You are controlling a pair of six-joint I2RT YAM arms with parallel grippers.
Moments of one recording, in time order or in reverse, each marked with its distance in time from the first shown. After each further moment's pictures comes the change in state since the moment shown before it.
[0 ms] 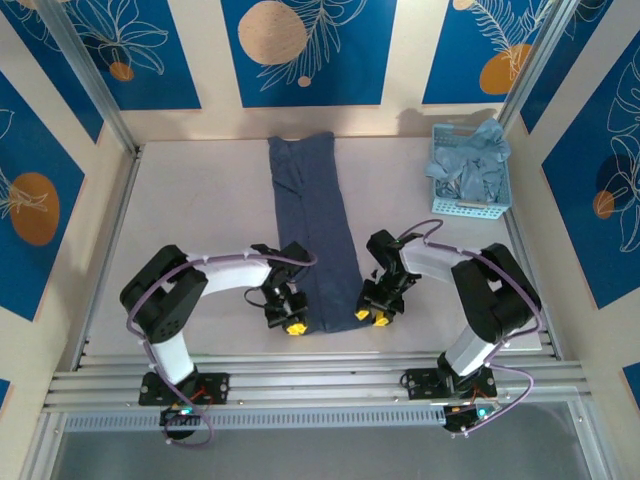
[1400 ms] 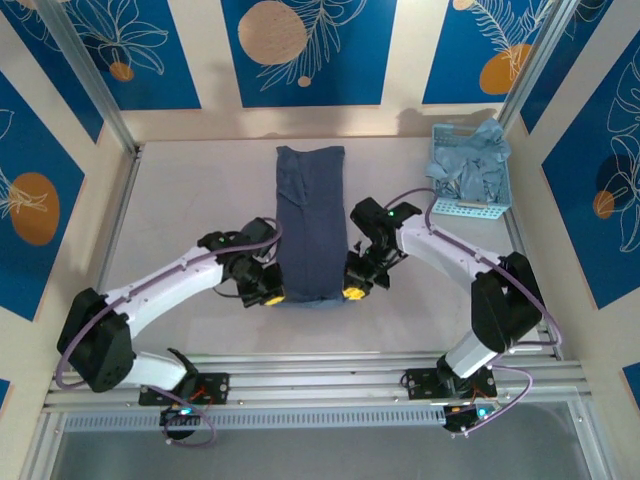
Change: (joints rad) left arm 0.129 -0.367 0.047 -0.152 -0.254 -0.001; right arm 0.078 -0.042 0.381 -0.256 -0.053 0.084
